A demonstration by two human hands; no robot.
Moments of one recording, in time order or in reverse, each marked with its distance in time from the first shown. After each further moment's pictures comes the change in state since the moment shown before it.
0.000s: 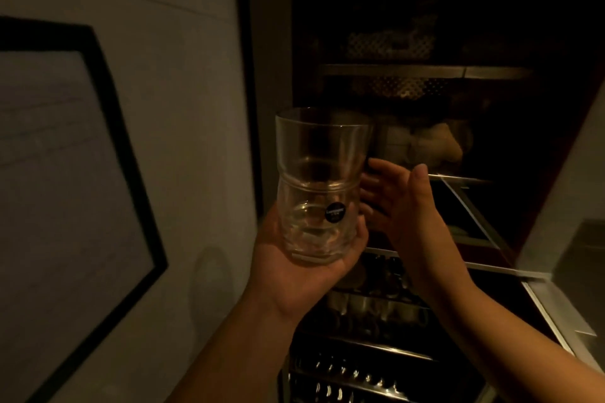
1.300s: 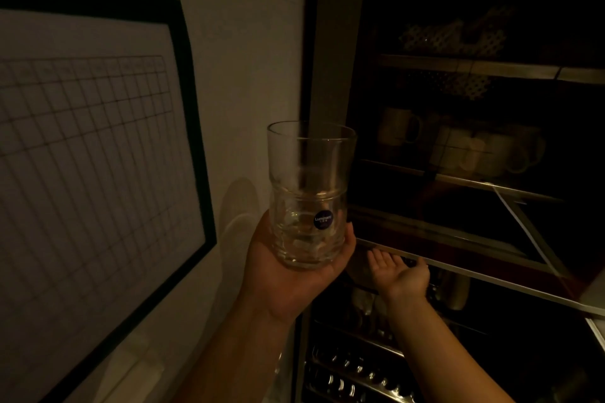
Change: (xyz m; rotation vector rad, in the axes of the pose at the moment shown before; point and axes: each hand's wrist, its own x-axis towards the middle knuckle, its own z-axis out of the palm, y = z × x) left_hand -0.029 0.034 -0.029 -0.115 0.090 0.187; right_hand 0.035 0.189 -0.005 1.155 0.726 0.621
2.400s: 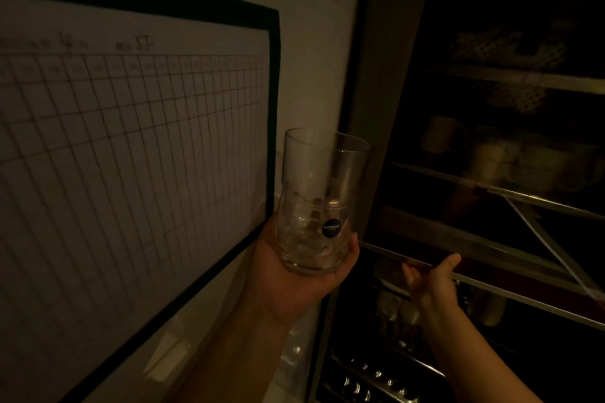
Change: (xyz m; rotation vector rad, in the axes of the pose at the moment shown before) left_hand -0.051 0.024 -0.010 -0.017 0.056 0.050; right_hand -0.017 0.010 0.003 -0.521 0.130 -0.207
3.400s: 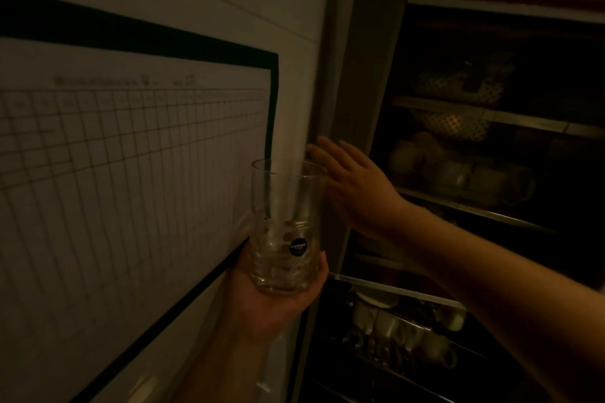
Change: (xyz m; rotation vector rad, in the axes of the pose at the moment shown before) left_hand -0.036 0.000 -0.003 -0.060 0.005 0.034; right_hand -0.146 -0.066 0.129 2.025 0.649 2.301
